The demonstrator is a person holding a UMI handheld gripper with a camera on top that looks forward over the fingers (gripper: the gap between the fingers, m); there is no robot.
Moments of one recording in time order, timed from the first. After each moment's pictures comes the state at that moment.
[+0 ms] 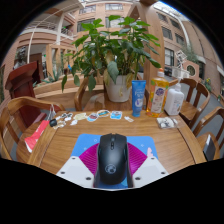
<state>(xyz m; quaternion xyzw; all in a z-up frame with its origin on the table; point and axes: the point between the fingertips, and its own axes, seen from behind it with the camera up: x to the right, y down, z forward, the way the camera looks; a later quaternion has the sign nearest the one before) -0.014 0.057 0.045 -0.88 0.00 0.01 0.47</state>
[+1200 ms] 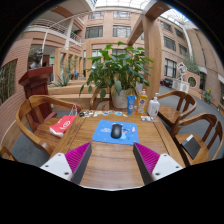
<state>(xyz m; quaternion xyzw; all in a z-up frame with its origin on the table) -0.035 -0.242 0.169 -0.85 -0.04 0.00 0.52</state>
